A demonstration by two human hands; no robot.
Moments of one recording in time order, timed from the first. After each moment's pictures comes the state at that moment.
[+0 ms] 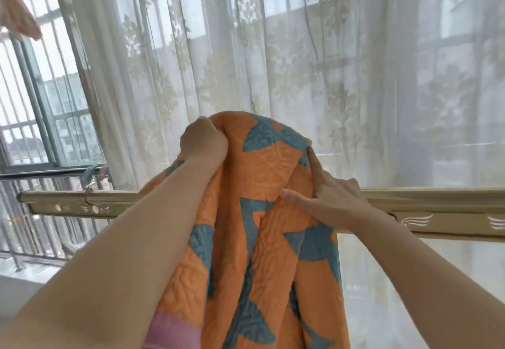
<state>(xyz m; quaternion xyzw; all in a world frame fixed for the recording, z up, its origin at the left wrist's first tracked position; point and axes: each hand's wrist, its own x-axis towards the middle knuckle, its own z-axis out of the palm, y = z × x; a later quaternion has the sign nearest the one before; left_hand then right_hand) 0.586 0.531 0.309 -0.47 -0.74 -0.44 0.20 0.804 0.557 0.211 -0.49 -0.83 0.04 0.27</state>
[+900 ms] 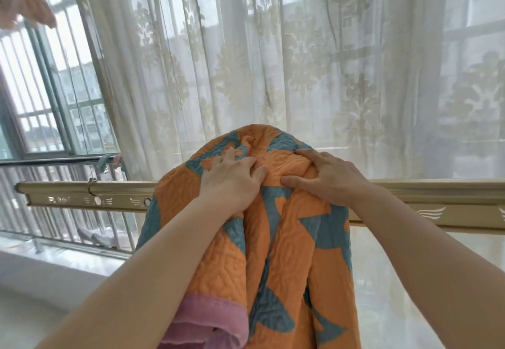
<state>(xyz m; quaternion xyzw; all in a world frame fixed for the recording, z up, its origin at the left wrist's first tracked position) 0.598 0.485 0.249 -0.60 -0.76 -0.20 0.11 0.778 0.564 0.235 -0.47 -0.84 0.08 0.27</state>
